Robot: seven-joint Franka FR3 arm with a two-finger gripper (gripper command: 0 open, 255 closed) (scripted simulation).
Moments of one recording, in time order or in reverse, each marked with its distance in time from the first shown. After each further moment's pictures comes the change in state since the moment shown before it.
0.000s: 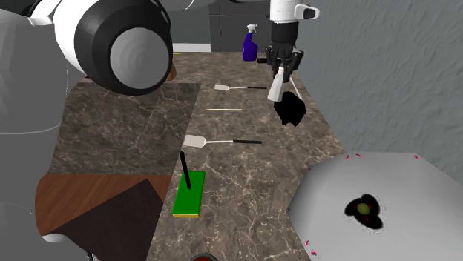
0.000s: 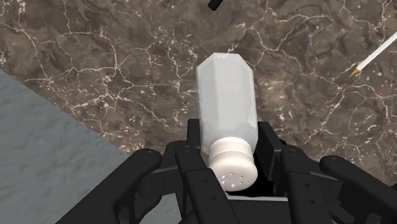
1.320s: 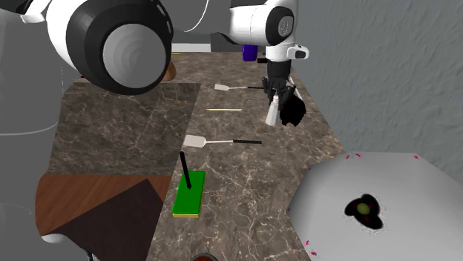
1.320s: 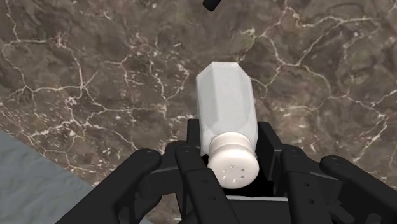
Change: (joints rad) arm -0.018 -0.019 -0.001 -0.300 -0.006 0.278 0.033
